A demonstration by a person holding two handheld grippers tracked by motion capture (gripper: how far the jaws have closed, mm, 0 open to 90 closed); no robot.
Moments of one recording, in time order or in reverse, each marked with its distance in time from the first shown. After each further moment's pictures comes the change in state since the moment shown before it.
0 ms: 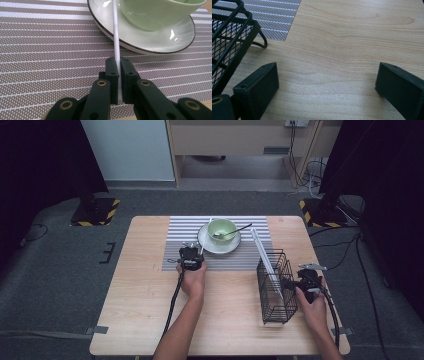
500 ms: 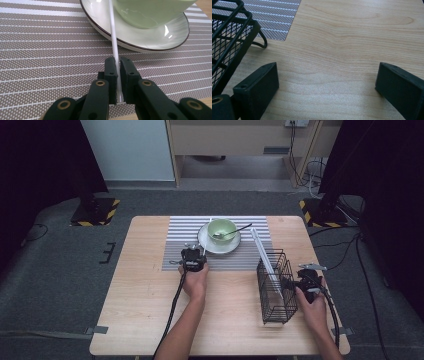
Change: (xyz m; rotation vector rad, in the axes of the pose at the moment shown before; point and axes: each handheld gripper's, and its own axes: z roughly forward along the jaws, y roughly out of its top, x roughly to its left) left arm -0.005 -0.005 0.004 -0.004 -0.029 -0.006; right arm 0.000 0.000 0.000 0.000 0.000 0.000
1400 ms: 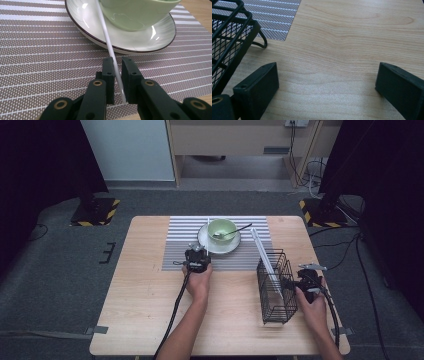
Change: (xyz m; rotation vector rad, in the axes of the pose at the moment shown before) left arm -0.010 -0.003 0.003 -0.041 -0.031 0.025; right arm 0.000 0.000 0.000 0.000 0.000 0.000
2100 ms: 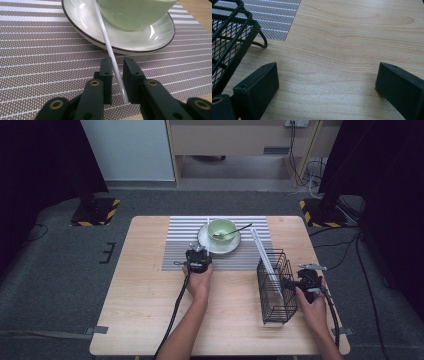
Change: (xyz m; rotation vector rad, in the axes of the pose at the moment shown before) left arm -0.001 -0.002 0.003 -0.008 -0.004 0.016; right arm 0.000 0.000 0.000 0.000 0.000 0.000
